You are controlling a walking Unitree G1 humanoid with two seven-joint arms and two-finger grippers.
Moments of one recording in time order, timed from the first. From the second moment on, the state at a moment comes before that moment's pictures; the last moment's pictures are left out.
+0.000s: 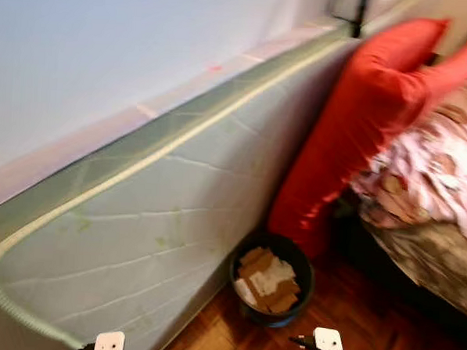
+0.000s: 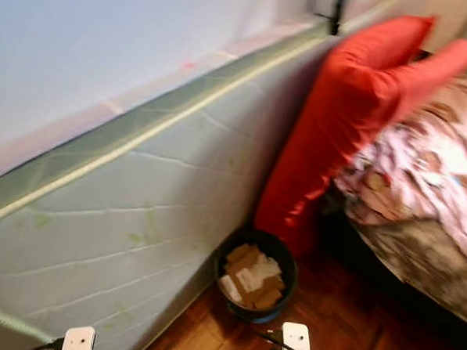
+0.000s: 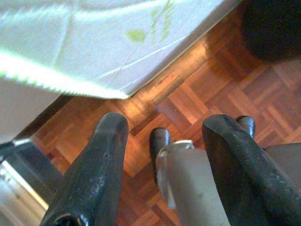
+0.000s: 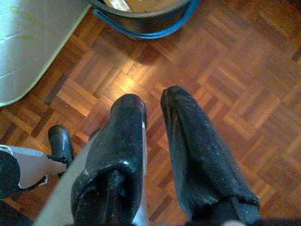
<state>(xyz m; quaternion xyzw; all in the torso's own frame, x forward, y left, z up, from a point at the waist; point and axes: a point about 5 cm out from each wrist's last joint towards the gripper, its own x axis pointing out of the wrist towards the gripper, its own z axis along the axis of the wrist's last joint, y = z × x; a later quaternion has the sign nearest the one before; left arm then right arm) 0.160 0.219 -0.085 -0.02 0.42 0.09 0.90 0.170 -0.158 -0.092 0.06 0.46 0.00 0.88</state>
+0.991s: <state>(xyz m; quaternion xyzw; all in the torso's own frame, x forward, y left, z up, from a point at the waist) 0.158 0.226 -0.084 -0.02 0.42 0.09 0.90 0.169 -0.149 -0.092 0.07 0.46 0.01 0.88</state>
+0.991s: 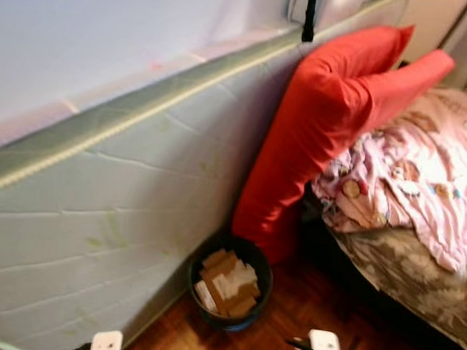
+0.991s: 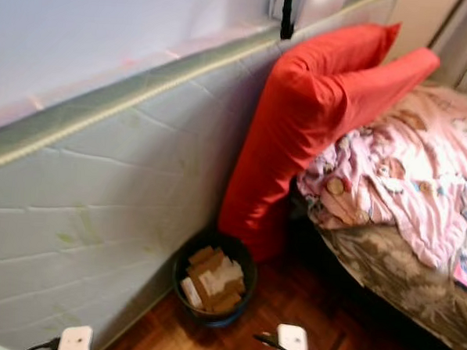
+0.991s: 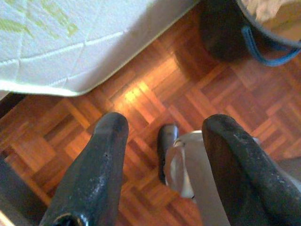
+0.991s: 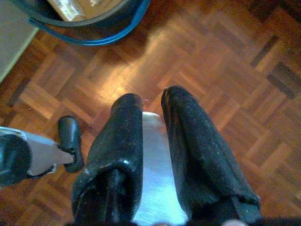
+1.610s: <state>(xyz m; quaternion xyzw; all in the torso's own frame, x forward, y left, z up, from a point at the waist) 0.160 0.214 -0.086 -0.03 0.42 0.08 0.90 0.165 -0.165 -0.094 0.06 0.47 0.00 0.88</state>
